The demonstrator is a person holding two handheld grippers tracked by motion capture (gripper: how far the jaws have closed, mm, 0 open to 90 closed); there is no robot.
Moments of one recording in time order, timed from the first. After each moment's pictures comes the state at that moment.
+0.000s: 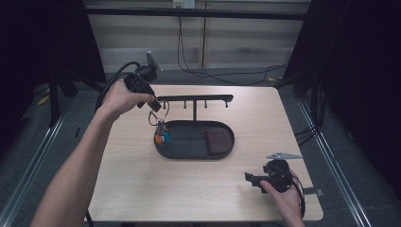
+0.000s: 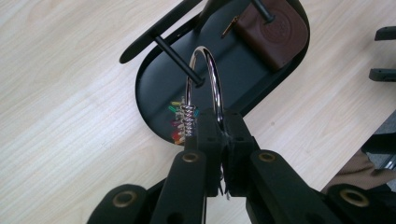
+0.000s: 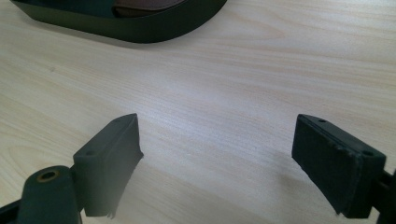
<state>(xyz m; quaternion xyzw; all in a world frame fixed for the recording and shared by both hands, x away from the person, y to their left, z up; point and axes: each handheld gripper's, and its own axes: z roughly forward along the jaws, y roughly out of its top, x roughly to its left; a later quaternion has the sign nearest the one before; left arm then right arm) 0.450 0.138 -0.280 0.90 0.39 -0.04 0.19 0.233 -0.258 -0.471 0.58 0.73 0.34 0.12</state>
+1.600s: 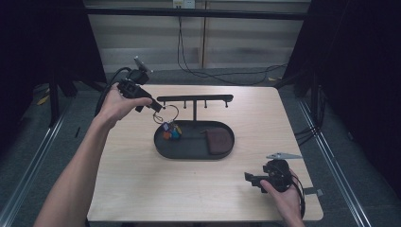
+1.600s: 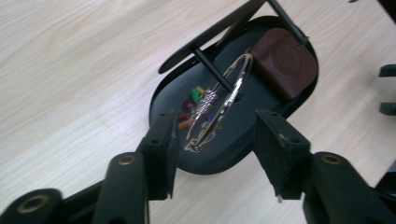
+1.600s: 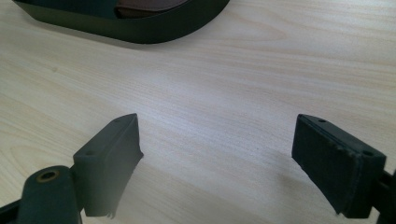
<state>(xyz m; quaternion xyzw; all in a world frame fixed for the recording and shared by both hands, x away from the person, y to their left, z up) 0.449 0.160 -0.300 0.88 0.40 -0.02 0.26 0.233 -0.257 -0.471 0.58 0.73 0.34 0.11</state>
